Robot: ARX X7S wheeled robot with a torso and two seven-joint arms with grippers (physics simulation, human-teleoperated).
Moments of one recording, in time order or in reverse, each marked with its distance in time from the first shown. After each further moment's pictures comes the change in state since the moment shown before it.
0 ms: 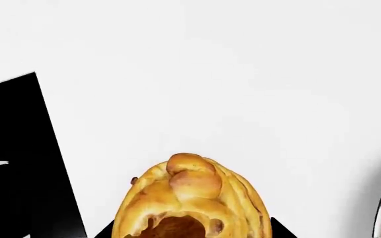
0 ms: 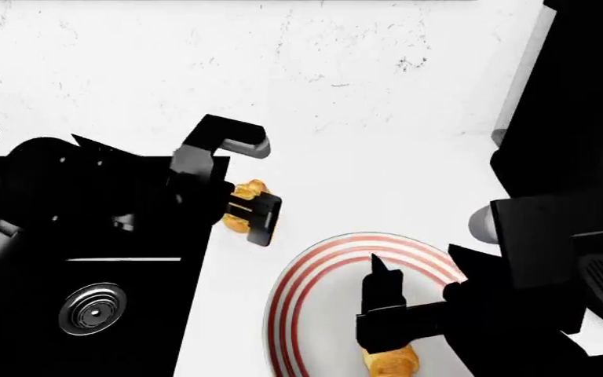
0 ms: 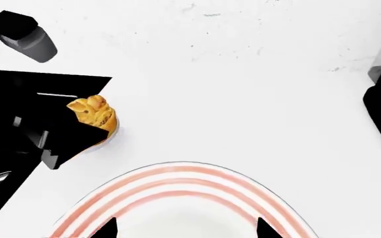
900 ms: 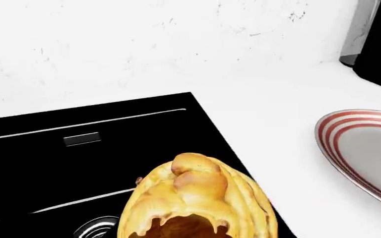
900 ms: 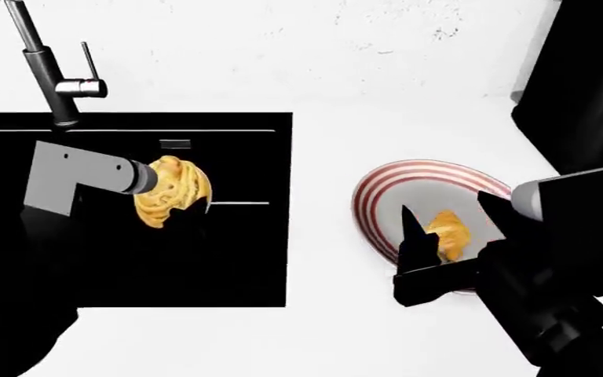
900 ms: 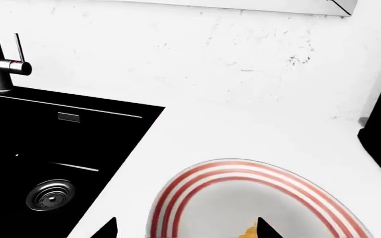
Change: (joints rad) left arm 0.603 -0.487 -0.464 0.906 -0.114 0.415 -0.377; right arm -0.099 0.150 0.033 0.107 -0.376 0.012 -0.328
